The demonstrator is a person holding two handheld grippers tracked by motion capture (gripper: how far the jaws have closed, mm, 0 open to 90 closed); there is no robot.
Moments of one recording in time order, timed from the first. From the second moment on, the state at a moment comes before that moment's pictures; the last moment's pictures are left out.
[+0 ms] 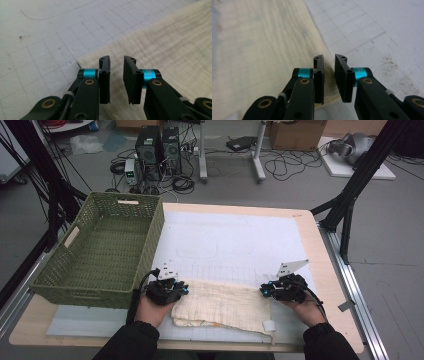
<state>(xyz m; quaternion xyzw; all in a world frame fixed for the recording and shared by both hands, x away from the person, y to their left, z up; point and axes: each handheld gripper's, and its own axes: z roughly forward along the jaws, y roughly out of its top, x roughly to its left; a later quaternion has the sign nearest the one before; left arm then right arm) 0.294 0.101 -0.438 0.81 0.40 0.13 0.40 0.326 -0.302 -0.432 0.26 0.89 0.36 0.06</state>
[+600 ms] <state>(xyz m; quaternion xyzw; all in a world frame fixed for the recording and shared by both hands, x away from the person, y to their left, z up) 0.309 0.104 -0.443 0.79 0.44 0.17 0.39 0.332 -0.308 -0.436 0.27 0.88 0.38 0.03</state>
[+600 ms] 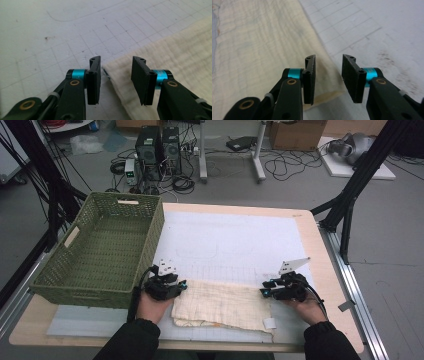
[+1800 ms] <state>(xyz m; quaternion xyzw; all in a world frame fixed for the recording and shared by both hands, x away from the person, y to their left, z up) 0.325 0.099 -0.435 0.77 0.44 0.15 0.44 0.344 -0.320 -0.429 0.31 0.86 0.41 0.06</state>
